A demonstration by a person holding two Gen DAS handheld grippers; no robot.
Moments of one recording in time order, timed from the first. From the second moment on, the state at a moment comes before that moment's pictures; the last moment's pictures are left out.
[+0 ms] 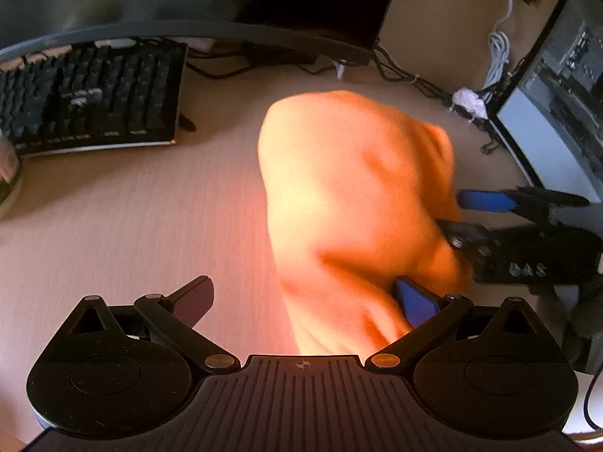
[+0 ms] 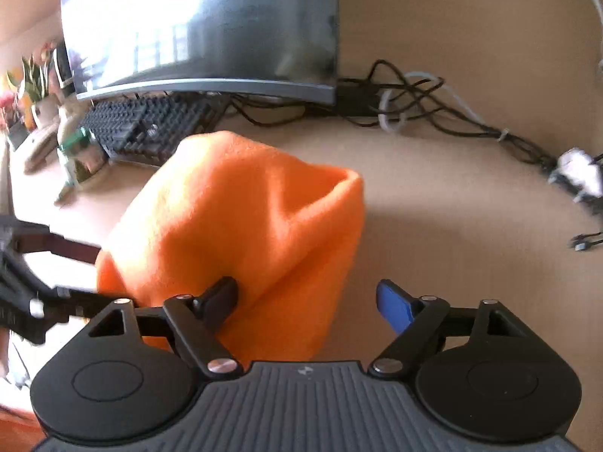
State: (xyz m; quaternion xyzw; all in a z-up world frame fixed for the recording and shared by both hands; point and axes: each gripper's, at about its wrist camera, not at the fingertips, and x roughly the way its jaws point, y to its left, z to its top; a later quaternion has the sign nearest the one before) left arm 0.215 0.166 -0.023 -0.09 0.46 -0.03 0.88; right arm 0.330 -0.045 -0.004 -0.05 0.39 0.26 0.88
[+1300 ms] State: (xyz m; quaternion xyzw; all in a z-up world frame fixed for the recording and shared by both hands) left arm 0.292 0.291 0.004 -0.18 0.39 -0.11 0.90; right arm 0.299 0.020 0.038 0.00 0.30 0.21 0.93
